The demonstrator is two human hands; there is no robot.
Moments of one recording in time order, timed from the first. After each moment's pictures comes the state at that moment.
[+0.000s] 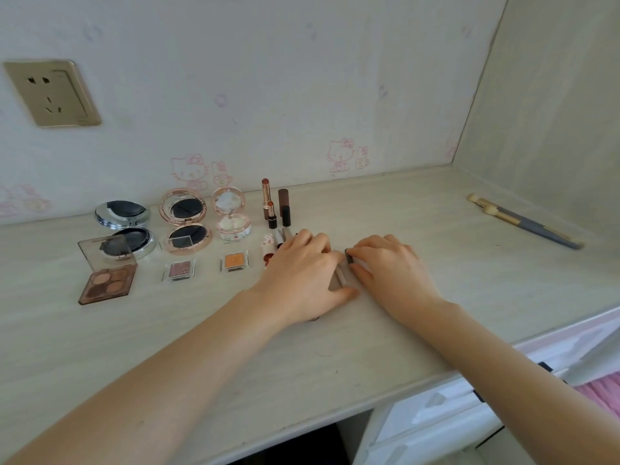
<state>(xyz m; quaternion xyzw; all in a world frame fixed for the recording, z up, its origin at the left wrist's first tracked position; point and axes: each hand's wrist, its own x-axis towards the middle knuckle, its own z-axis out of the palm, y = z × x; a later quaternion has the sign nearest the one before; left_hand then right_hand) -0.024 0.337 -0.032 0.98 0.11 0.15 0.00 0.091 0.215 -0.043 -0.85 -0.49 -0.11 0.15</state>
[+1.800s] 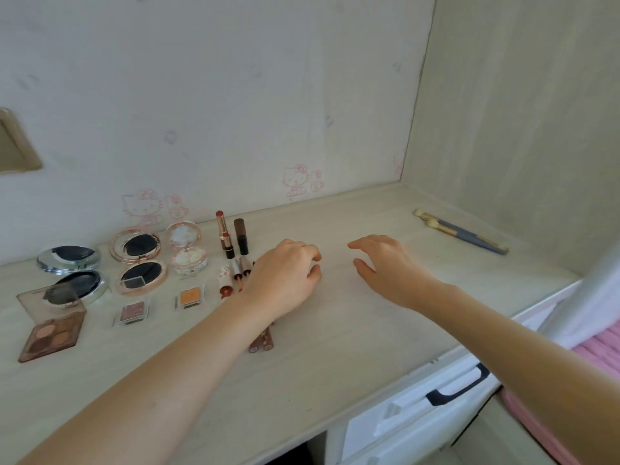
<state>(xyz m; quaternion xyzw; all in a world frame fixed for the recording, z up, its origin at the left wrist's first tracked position) 0.028 0.329 -0.012 0.97 0.12 0.19 0.09 0.156 0.173 -0.018 -0.86 -0.47 -0.08 0.19</state>
